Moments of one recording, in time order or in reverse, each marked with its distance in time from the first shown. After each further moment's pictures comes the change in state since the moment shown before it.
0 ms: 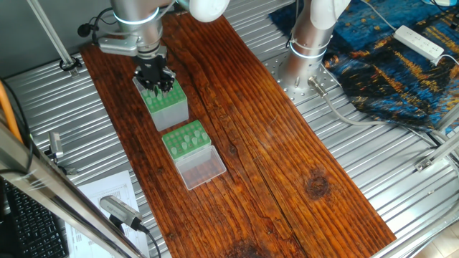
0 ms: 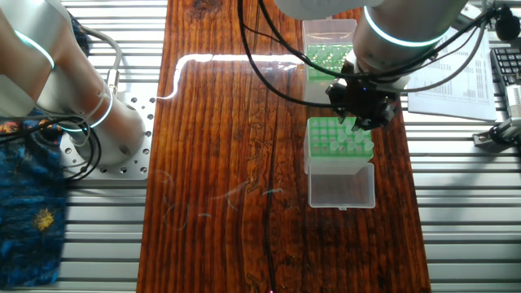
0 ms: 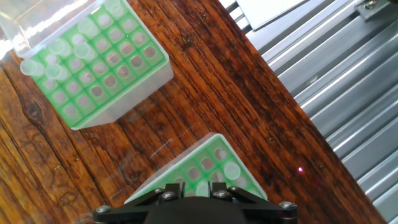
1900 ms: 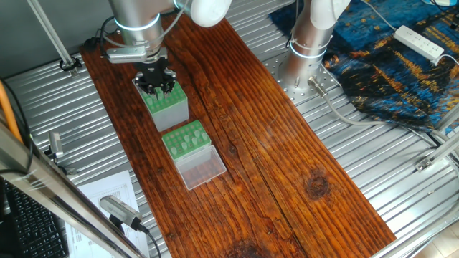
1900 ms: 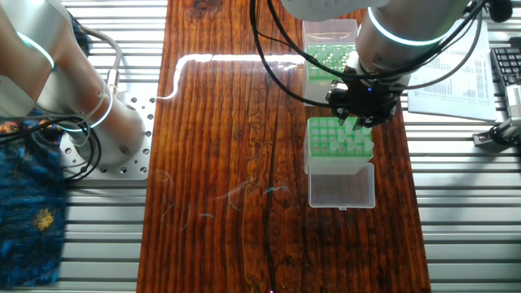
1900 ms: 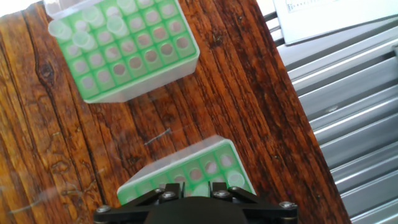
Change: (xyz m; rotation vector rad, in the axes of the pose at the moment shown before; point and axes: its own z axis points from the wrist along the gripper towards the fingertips) arm 0.003 0.002 0.008 0.009 0.024 -0.236
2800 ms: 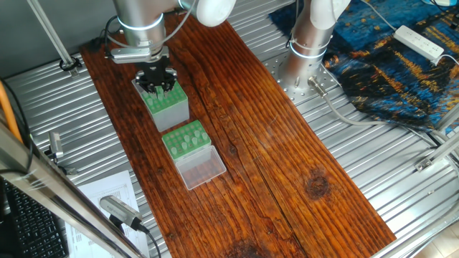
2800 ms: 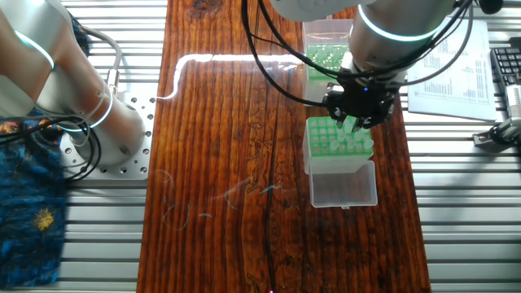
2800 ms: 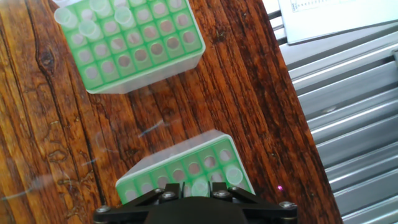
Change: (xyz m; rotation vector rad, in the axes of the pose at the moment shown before) arm 0.001 -0.001 -0.003 0.020 0.027 -0.037
